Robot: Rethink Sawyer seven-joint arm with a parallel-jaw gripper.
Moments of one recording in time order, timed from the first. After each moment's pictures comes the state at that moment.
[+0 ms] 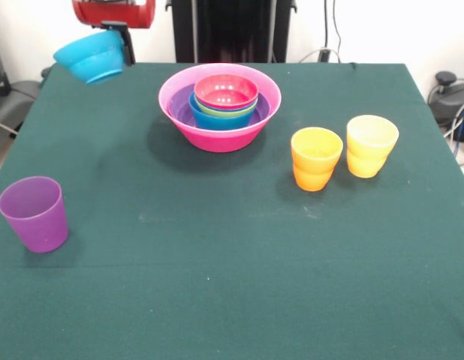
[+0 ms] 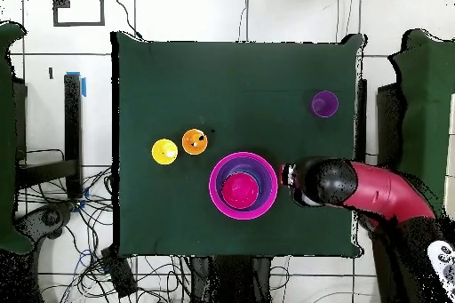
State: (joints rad) arm -0.78 -0.79 0.30 1.82 -0.39 0.71 1.63
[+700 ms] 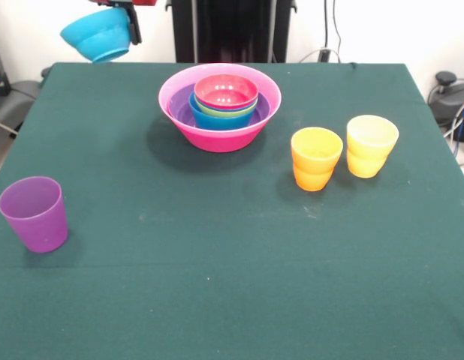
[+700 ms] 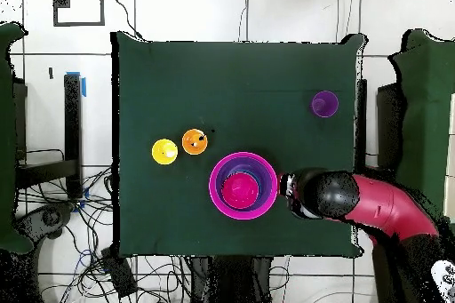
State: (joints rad) arm -0.80 -0.87 0.30 1.90 -0.36 0.71 1.63
